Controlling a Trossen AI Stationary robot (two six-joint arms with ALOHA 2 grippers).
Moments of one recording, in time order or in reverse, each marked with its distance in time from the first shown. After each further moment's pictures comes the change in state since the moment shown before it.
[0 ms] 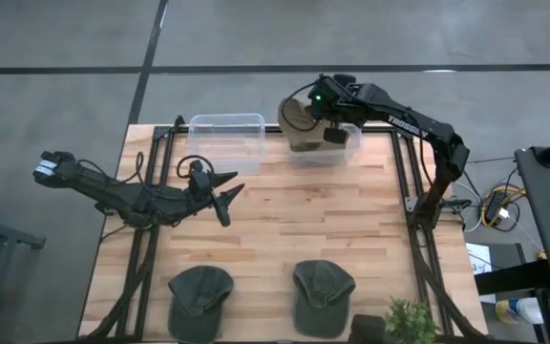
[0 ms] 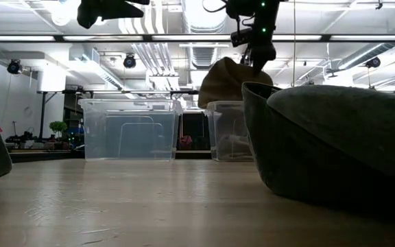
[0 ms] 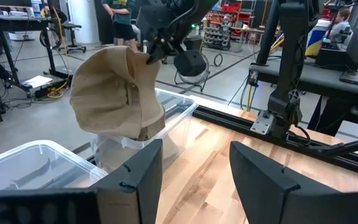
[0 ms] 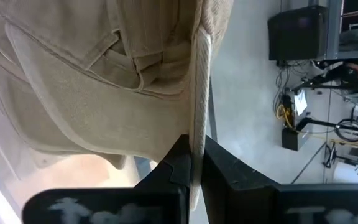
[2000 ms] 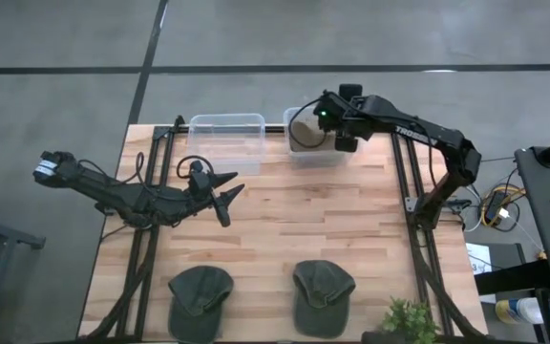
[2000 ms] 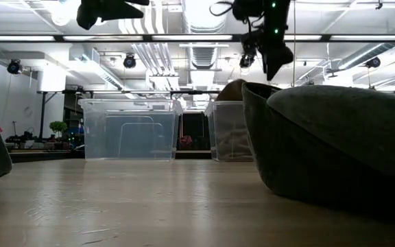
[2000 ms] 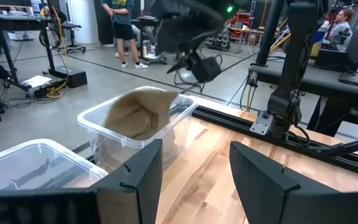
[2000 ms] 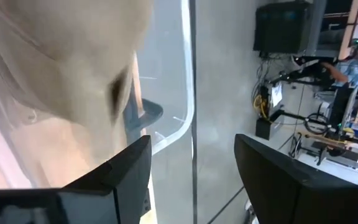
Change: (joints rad) left arm 0.000 -0.002 -0.011 0.015 0.000 0.000; right arm 0.056 -0.107 -0.175 -0.004 0.119 -0.026
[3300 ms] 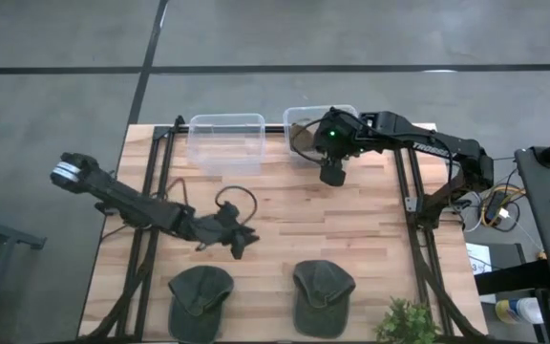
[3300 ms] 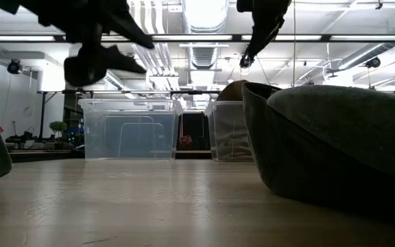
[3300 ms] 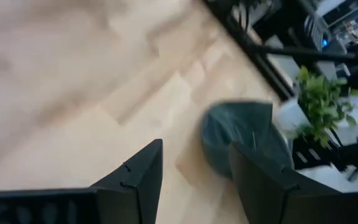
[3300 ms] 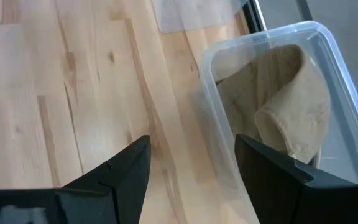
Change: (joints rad) left arm -0.067 0.299 -0.022 -0.089 0.462 -0.826; right arm 0.190 -0.119 -0.033 0.057 -0.563 0.439
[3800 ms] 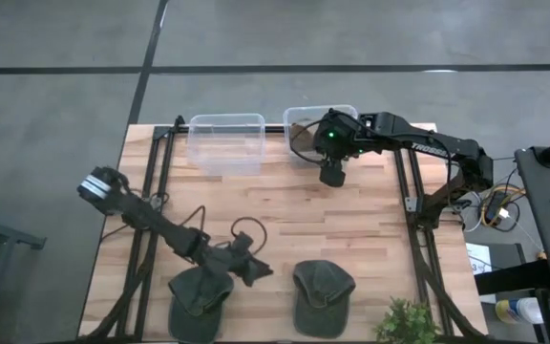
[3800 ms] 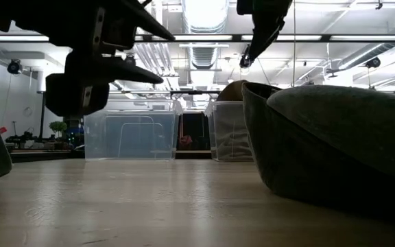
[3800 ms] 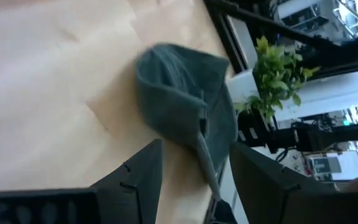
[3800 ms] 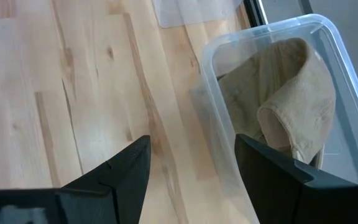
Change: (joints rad) left arm -0.143 0.330 0.054 0.384 0.046 -0.267; right arm 0.000 0.003 -0.012 -0.001 0.003 0.005
